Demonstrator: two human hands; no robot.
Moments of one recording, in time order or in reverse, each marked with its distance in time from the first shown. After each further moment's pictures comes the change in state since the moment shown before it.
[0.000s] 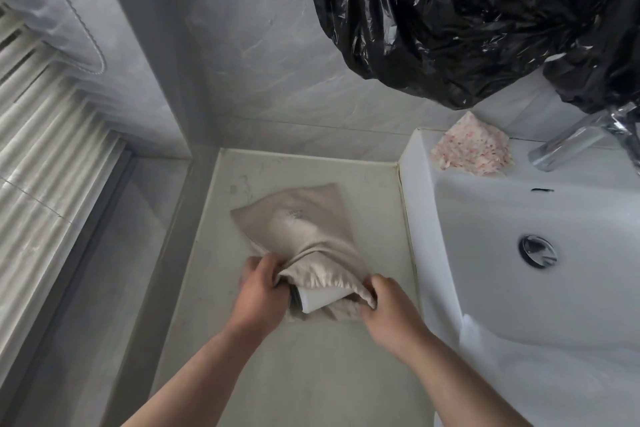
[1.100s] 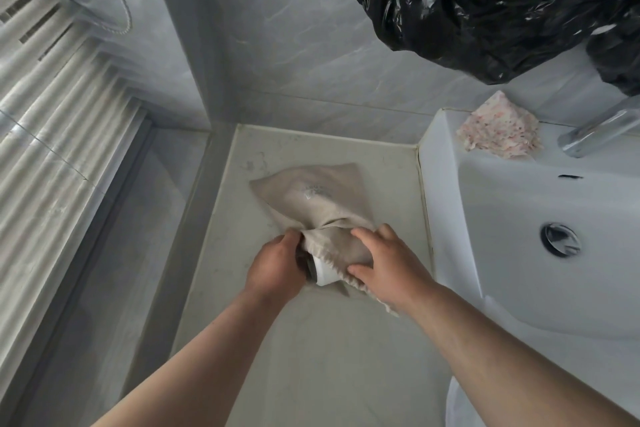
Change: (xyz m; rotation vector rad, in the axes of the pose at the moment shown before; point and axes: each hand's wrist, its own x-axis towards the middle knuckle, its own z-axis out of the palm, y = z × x) left_hand 0.017 -0.014 0.005 0.401 0.039 0.215; right_hand 0.021 -0.030 -0.006 -0.246 -0.012 -0.302
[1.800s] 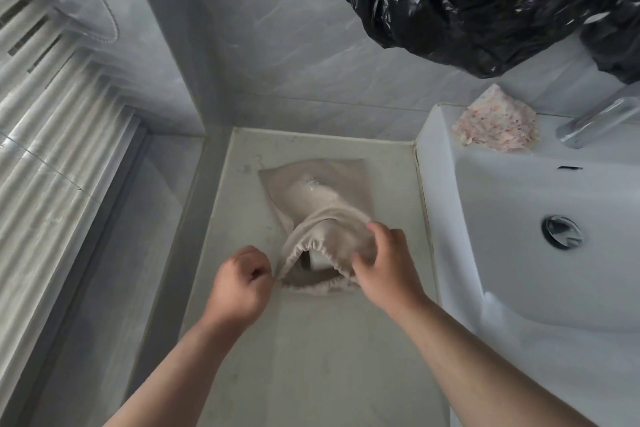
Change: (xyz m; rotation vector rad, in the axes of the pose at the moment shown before) left_hand -0.032 -0.027 -0.040 -0.310 0.128 0.095; right_hand -0.006 -0.007 0.019 0.270 0.248 0.234
